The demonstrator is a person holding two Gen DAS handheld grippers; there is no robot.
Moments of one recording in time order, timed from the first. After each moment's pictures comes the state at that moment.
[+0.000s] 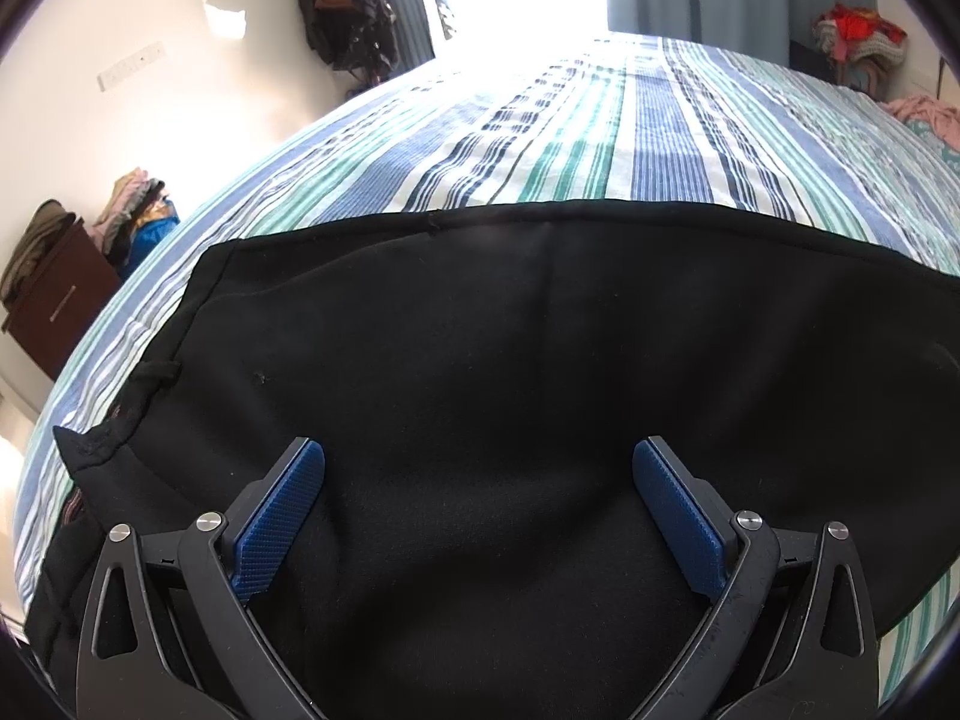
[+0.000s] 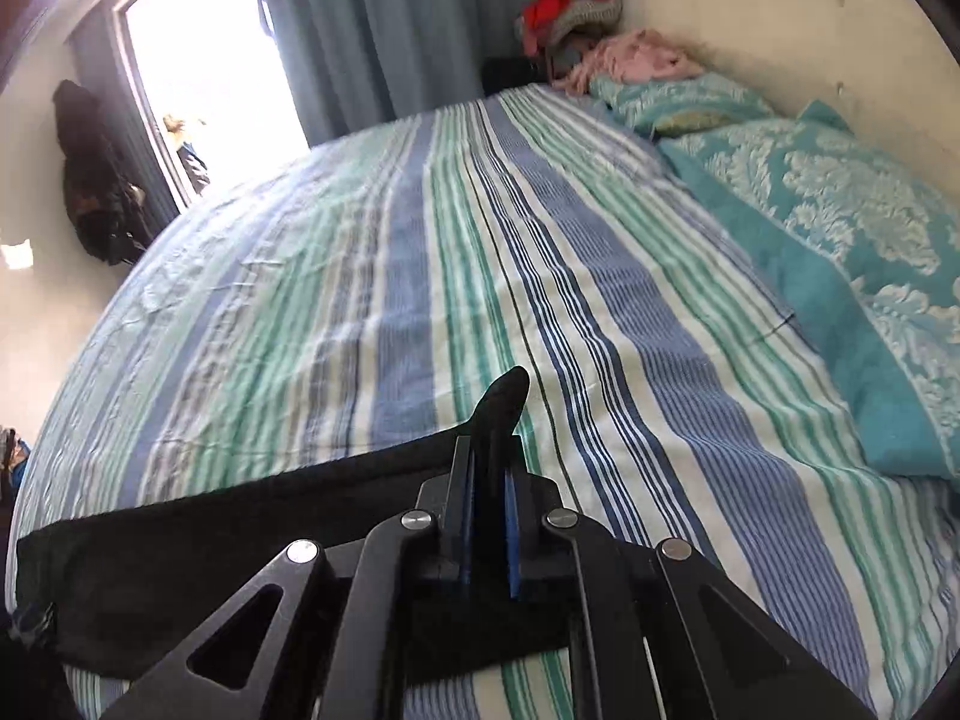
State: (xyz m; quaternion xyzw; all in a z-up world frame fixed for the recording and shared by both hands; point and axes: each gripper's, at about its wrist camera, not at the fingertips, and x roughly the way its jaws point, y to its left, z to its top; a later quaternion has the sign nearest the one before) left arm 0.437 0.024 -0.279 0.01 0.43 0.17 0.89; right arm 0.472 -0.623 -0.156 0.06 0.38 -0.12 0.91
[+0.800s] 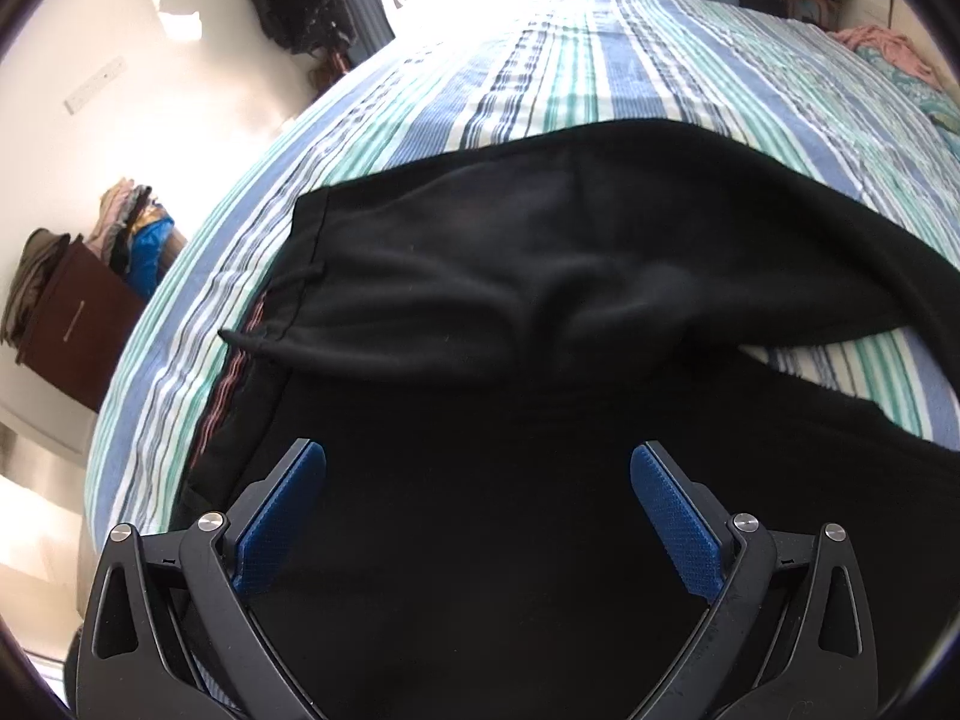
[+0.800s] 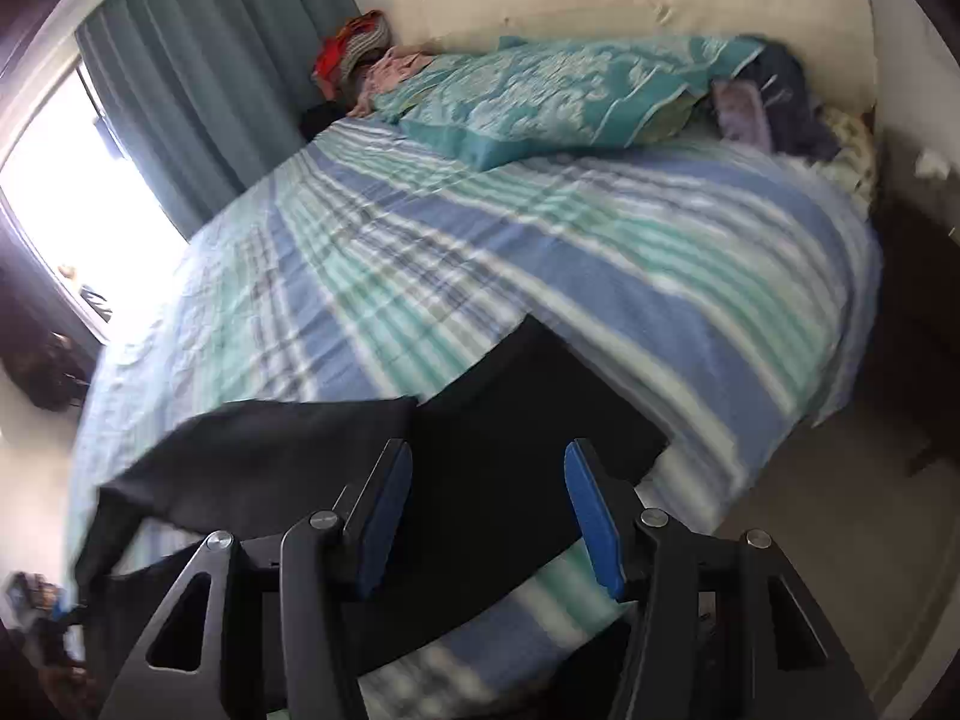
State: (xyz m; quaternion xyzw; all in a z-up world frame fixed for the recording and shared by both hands) left arm 0.332 0.058 -0.240 0.06 0.49 0.12 0.86; right arm 0.085 -0.557 -0.139 0.27 0.35 -0.26 0.86
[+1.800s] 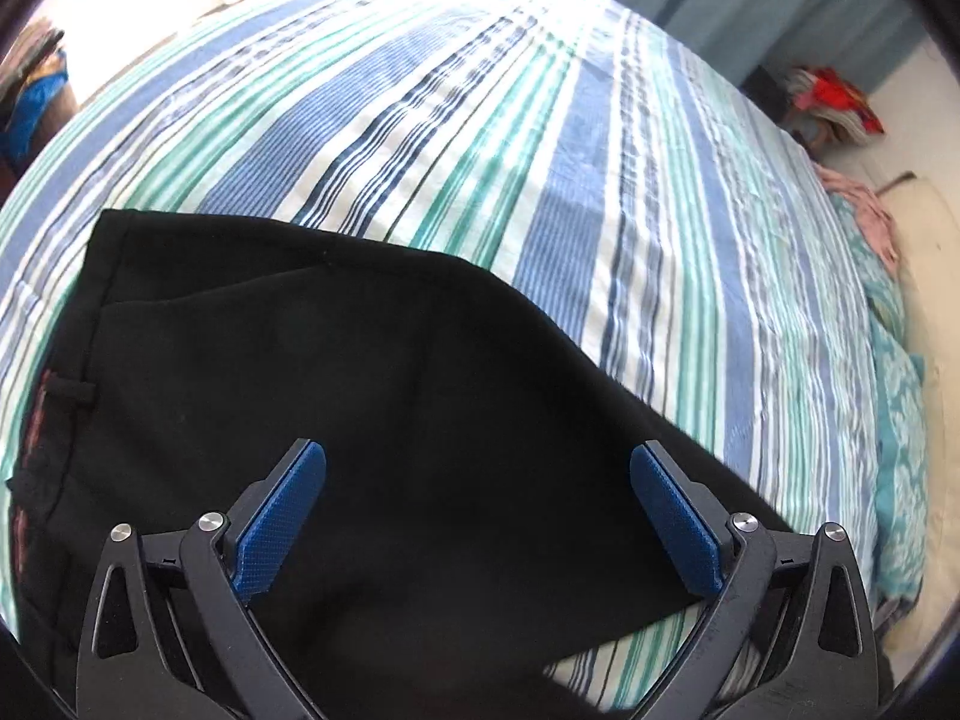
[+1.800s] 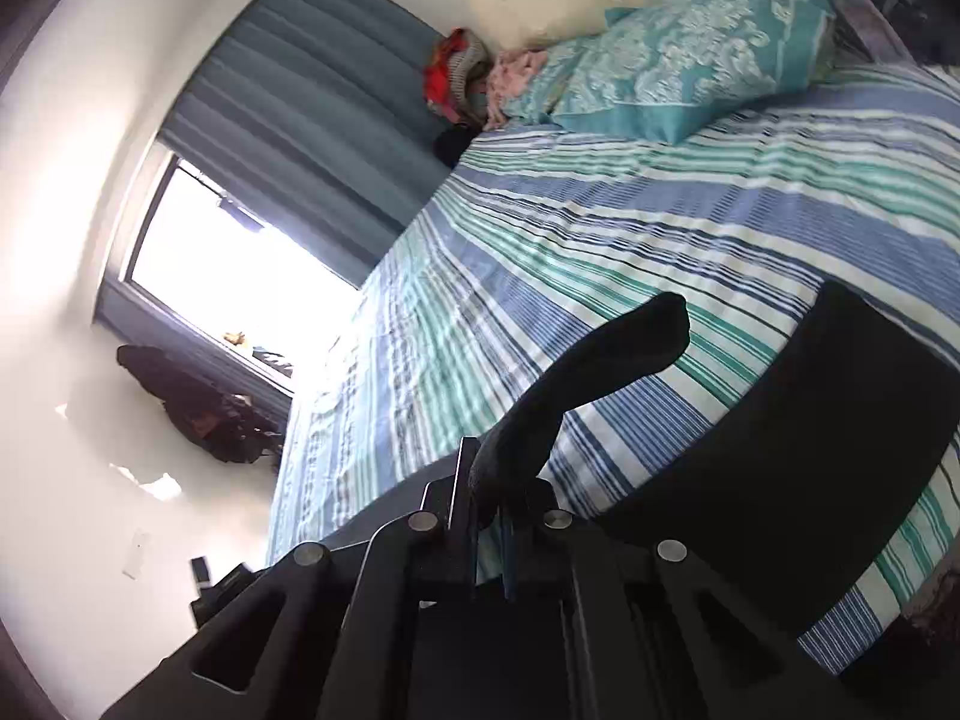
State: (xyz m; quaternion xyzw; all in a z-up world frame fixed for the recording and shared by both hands) left arm 0.514 0.071 -0.217 -0.21 0.55 0.02 0.81; right arm 0.166 -0.509 -0.129 0.37 0.25 -0.10 0.89
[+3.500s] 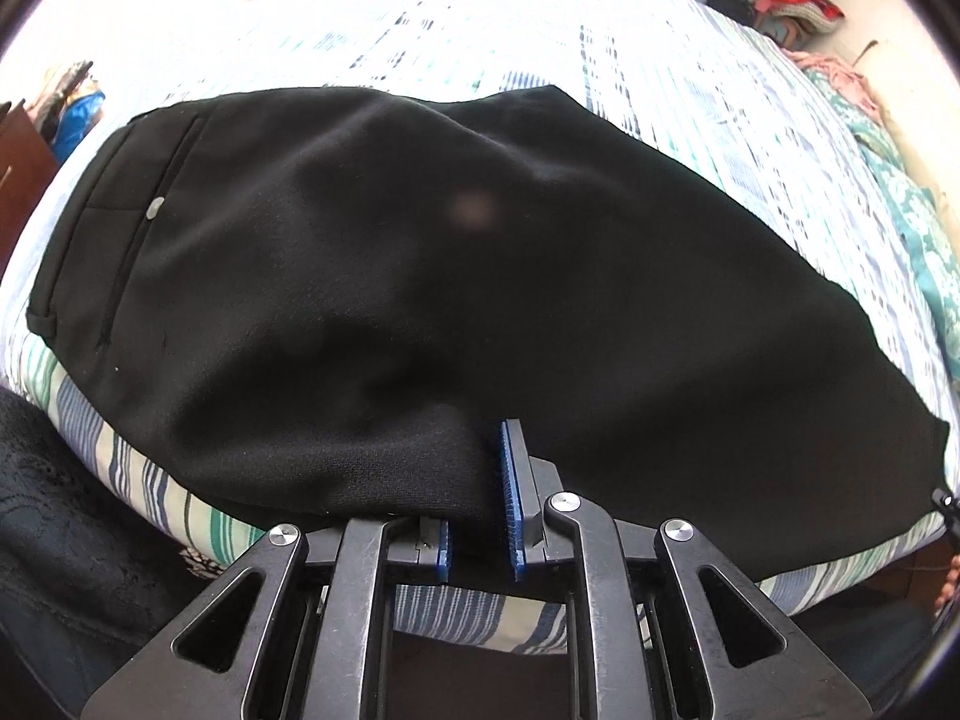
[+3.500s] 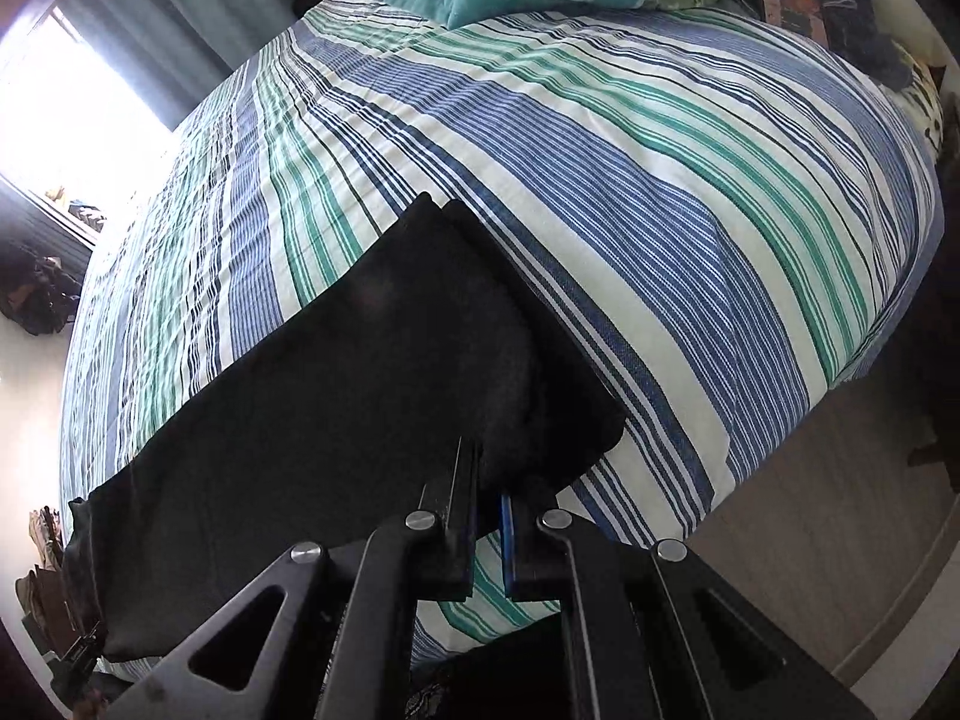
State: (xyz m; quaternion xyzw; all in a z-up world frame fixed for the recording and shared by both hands) left arm 0.250 0.019 -0.238 -0.08 0.56 0.02 0.83; right arm 0.107 -0.633 -0.208 0.25 0.50 -0.24 0.79
